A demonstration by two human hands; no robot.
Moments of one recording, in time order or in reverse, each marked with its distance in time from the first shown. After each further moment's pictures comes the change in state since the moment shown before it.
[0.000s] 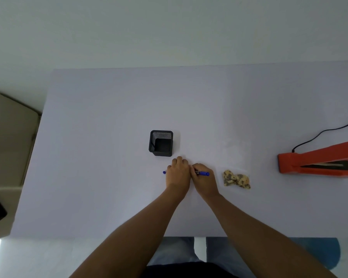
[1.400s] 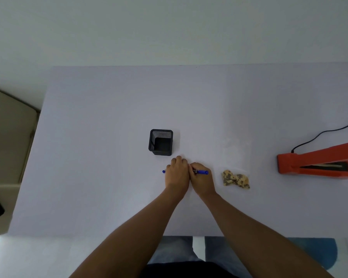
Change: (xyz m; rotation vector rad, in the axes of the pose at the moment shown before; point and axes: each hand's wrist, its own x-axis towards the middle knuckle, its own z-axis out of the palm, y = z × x) left_hand -0.002 -0.001 -0.004 -0.038 -0.003 -0.012; right_hand 0.001 -0.004 0.006 -0.007 -0.018 0.018
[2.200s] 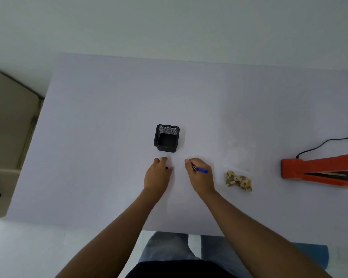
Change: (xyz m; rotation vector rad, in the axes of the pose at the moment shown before) left_hand -0.024 -0.070 -0.004 -0.317 0.054 -0.269; right_hand 0.001 -0.027 0.004 -0.060 0.038 -0.095
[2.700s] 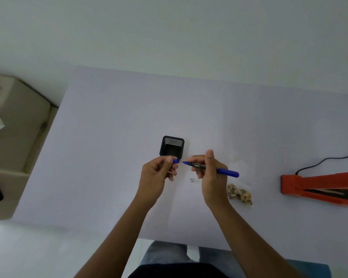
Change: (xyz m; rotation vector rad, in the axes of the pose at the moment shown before) left_hand -0.054 0.049 -0.127 -1.114 0.021 -0.004; right_hand -0.012 -0.158 -0.069 0.614 0.111 0.106
